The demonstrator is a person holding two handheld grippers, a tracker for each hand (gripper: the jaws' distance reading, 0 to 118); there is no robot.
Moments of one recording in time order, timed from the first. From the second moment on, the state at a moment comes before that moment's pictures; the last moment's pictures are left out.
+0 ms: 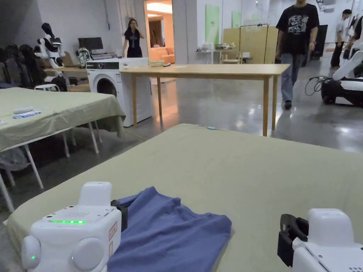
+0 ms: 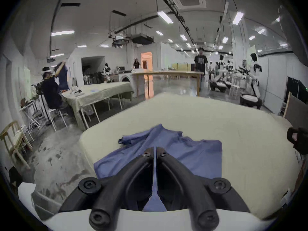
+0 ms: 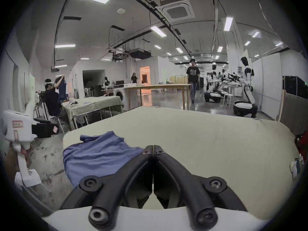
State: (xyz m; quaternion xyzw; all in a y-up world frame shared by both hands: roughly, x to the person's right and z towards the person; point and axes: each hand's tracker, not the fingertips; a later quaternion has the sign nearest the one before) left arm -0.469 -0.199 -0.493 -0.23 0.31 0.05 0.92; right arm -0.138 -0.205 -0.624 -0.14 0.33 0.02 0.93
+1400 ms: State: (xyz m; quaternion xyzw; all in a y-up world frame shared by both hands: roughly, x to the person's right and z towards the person) left arm -0.390 -0.179 -0.658 -0.34 0.05 0.02 0.94; right arm 0.030 -0.246 -0.597 -0.22 0.18 0.02 0.96
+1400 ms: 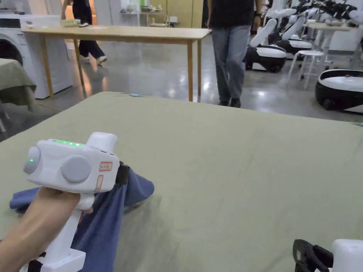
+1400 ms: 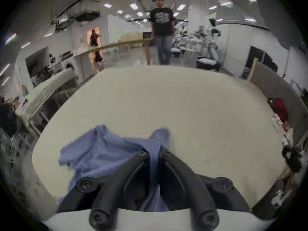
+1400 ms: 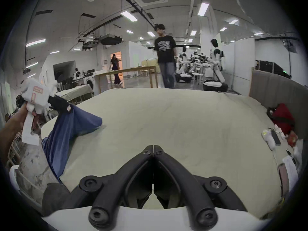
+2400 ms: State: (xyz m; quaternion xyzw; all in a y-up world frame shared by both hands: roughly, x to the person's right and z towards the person) left arm -0.135 -0.229 -0.735 -0.32 -0.12 0.09 0.94; right arm 0.151 -0.247 -0.603 -0.22 0.04 -0.01 0.97
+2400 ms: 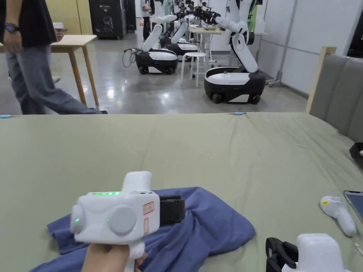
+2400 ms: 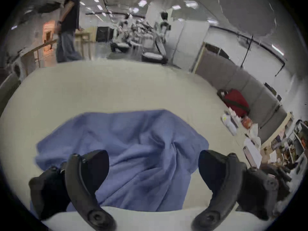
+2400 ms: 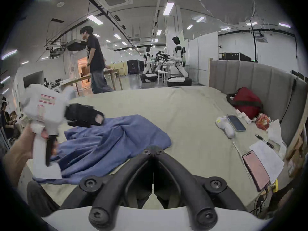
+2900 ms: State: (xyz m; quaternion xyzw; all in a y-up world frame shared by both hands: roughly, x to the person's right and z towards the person) left arm -0.282 -0.192 -0.511 -0.18 0.11 0.04 0.98; right arm 0.106 -0.236 -0.582 -0.19 0.08 0.00 0.98
